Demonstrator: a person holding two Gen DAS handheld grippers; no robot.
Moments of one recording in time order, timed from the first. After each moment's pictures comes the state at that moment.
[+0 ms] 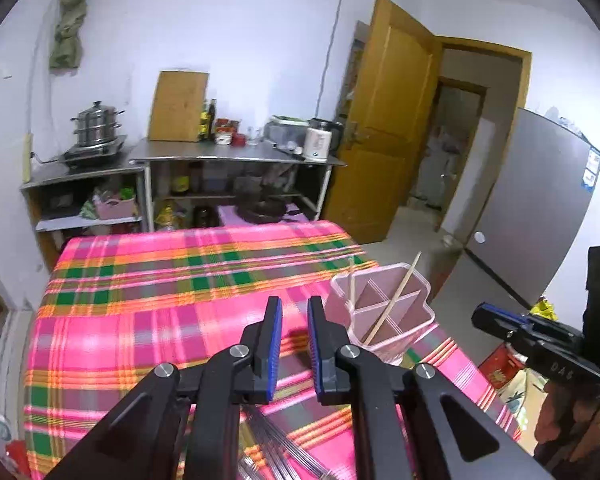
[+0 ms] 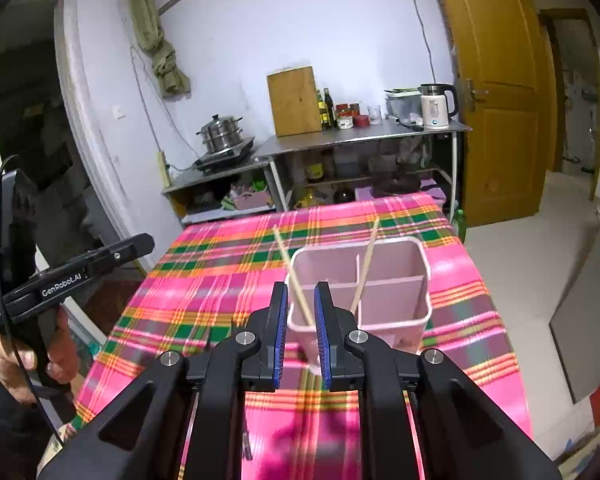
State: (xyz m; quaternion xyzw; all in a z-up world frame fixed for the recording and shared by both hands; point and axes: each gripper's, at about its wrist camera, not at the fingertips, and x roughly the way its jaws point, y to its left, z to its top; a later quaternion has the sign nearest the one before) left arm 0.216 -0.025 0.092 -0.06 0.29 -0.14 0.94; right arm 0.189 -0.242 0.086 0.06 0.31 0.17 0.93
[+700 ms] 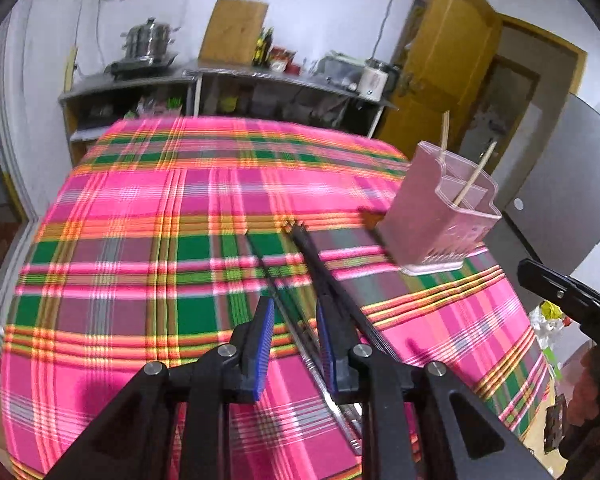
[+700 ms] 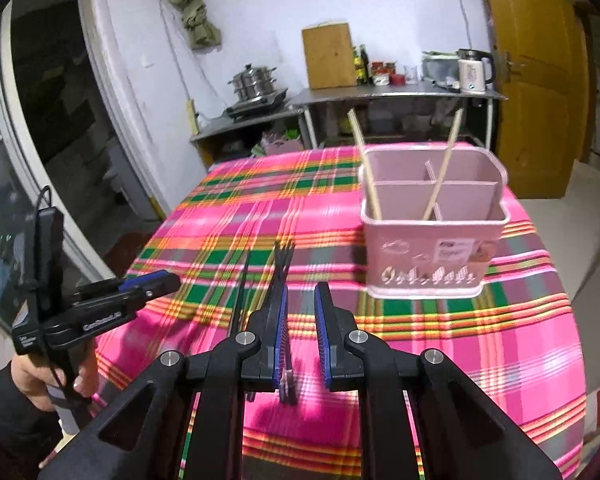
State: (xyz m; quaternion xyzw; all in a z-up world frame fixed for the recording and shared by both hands) left arm 0.171 0.027 -0.038 -0.11 0.40 -0.08 0.91; right arm 0.161 -0.186 0.014 0.03 0.37 0.23 0.90
